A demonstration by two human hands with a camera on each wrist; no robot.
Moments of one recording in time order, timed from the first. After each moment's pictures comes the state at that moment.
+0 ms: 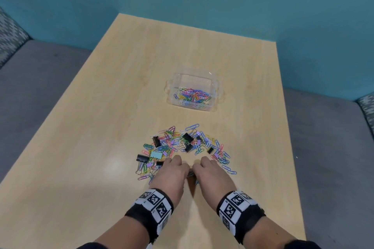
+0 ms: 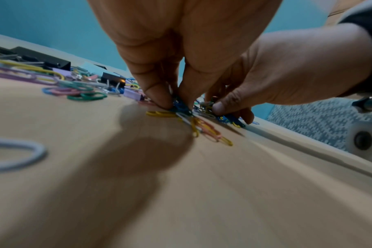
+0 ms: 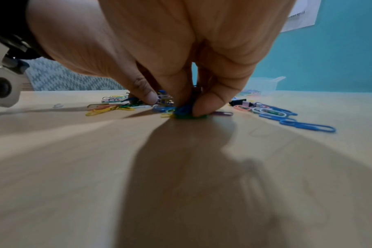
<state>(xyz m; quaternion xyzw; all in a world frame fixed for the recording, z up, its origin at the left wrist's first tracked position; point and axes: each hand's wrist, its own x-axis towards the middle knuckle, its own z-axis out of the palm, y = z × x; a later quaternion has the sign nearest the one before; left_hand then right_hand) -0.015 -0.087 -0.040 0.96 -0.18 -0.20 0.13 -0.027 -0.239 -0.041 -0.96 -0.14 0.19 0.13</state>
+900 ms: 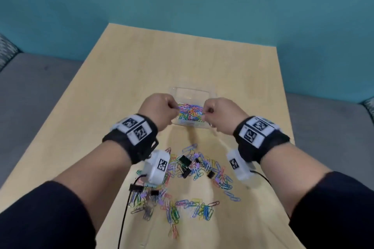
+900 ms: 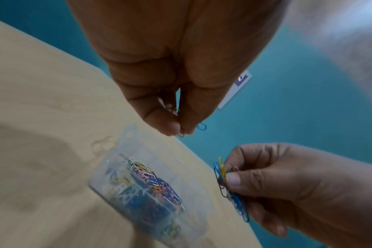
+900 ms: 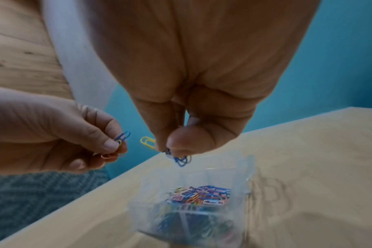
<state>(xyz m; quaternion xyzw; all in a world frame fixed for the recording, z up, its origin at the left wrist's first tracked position) 0.193 -0.082 0.045 0.90 0.00 -0.15 0.40 0.180 -0.280 0.045 -0.94 -0.05 0.17 0.29</state>
